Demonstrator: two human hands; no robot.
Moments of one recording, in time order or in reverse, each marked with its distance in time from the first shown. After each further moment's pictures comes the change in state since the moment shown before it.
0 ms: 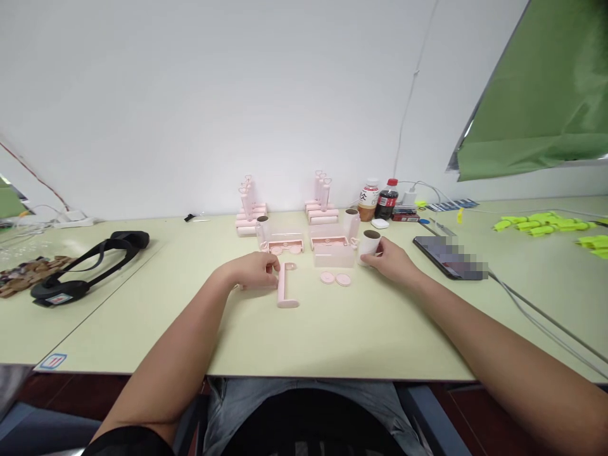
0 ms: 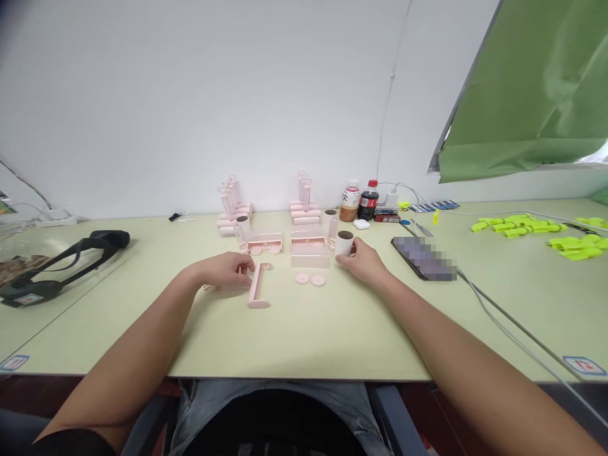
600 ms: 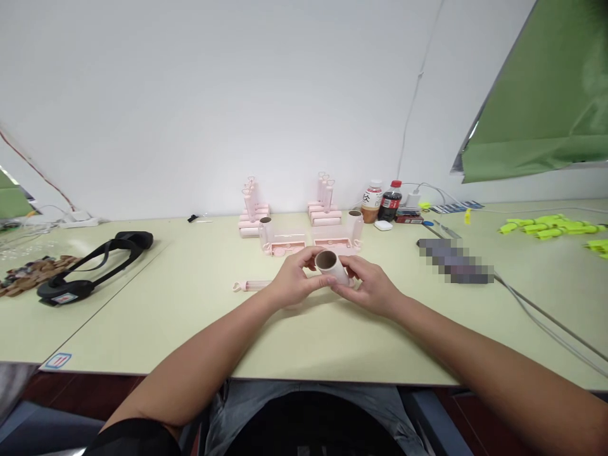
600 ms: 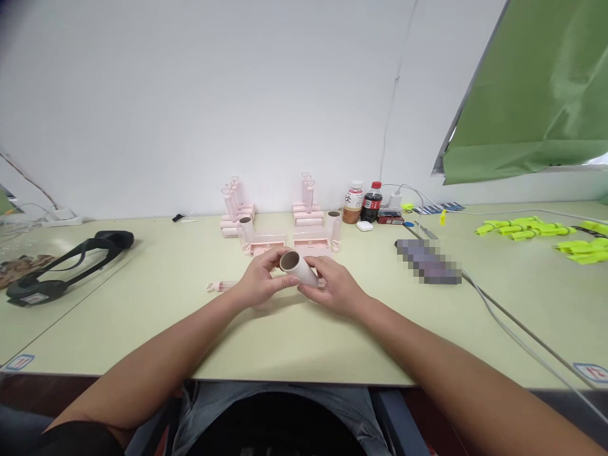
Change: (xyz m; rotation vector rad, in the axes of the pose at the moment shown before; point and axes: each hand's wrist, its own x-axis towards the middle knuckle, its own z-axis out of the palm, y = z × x) left_hand 0.018 0.059 0.069 -0.515 0.430 0.651; right_hand -0.060 -0.052 0.026 0.082 -0.089 -0.769
